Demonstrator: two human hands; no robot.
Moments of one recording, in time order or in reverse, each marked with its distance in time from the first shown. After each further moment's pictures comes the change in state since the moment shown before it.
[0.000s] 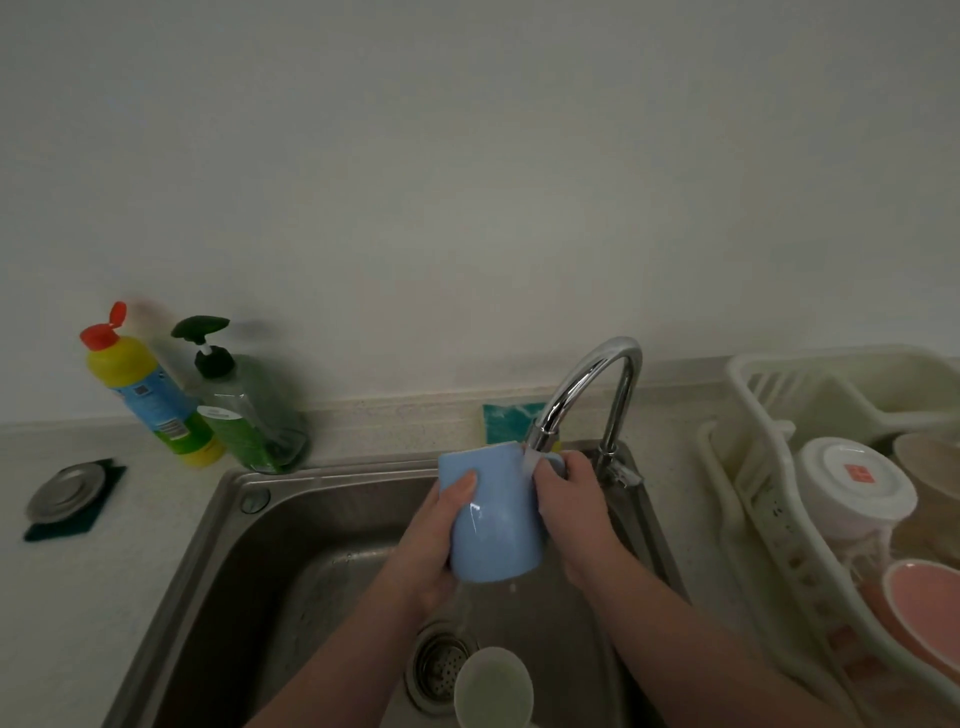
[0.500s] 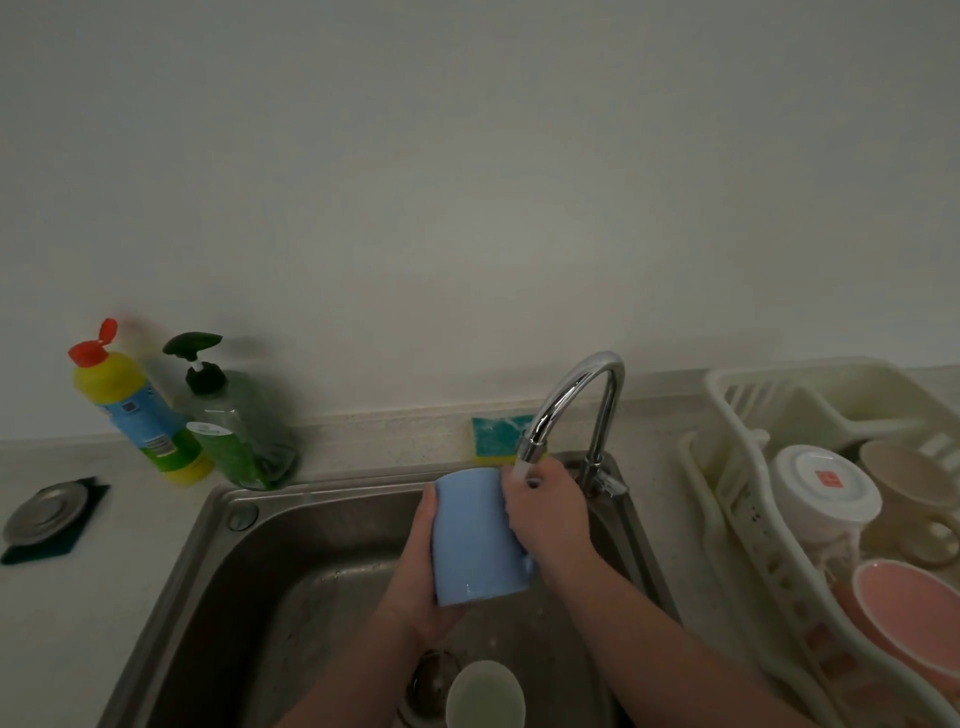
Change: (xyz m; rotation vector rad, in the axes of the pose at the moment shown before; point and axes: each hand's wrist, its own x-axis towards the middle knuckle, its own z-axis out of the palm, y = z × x) left_hand -0.001 -0.012 -0.003 -0.273 -0.030 -0.189; right_hand -0.004 -0.007 0.009 -0.371 0.066 -0.111
